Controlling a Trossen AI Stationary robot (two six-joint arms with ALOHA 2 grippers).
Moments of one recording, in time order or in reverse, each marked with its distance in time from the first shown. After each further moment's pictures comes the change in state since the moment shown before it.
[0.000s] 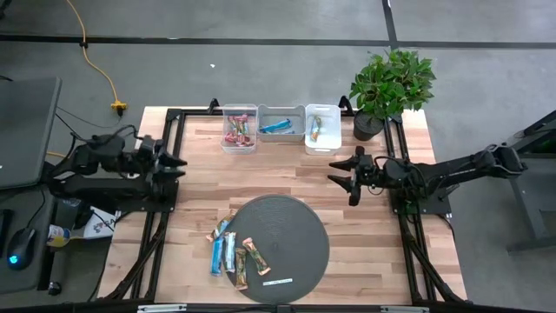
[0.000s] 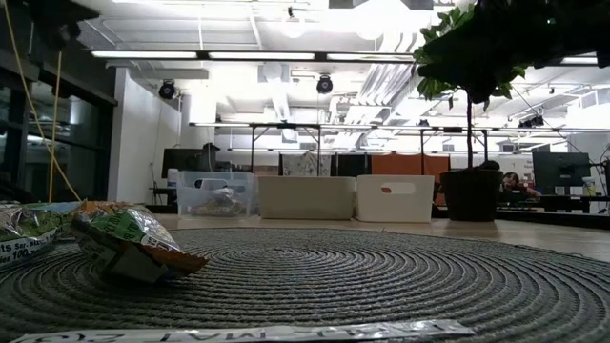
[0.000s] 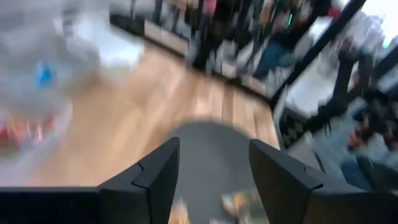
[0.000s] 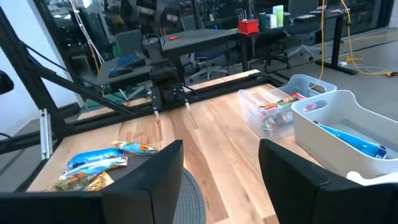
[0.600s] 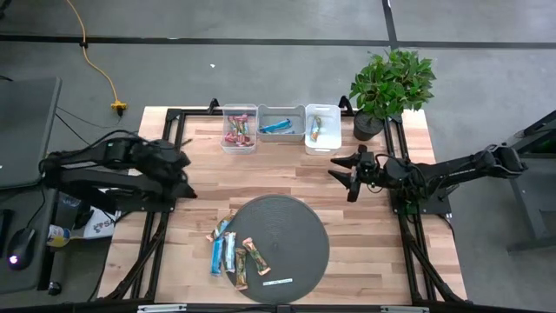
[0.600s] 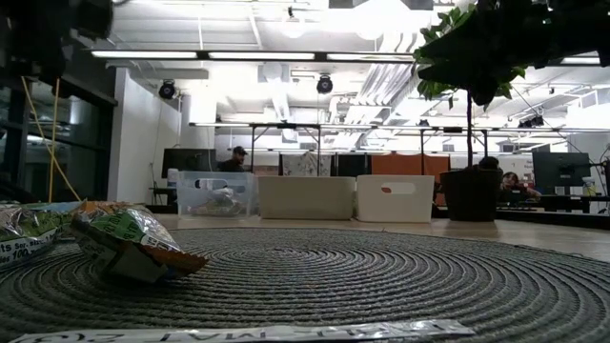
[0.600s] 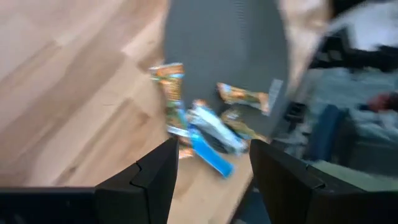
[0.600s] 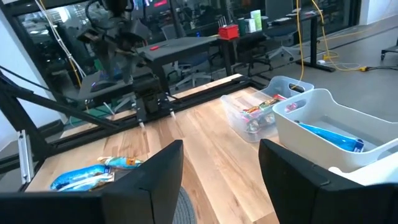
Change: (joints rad) left arm 0.000 0.412 0.046 -0.242 0.257 -0.428; right arm 0.000 -0.001 0.001 0.008 0.088 0.051
